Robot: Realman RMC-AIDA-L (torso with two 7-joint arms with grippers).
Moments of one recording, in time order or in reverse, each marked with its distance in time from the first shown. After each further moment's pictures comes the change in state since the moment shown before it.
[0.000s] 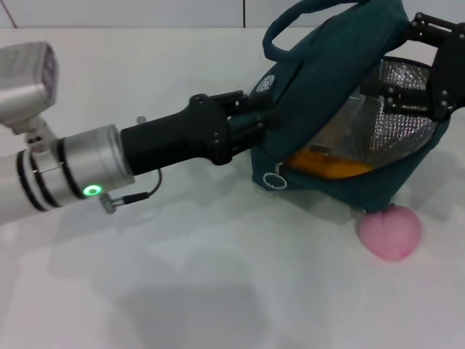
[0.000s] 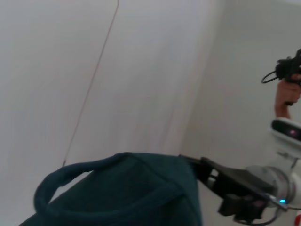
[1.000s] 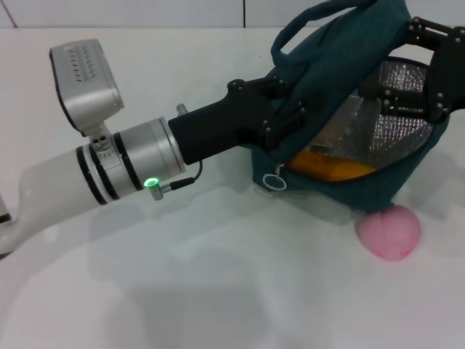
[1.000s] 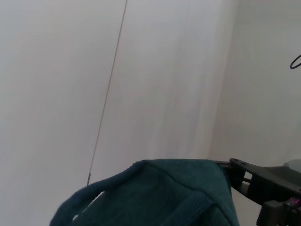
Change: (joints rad) left arm -0.020 -0.005 -0.009 0.217 -0.069 -0.263 0.231; right arm 0.010 0.001 0.001 0.028 -0.010 0.014 -0.010
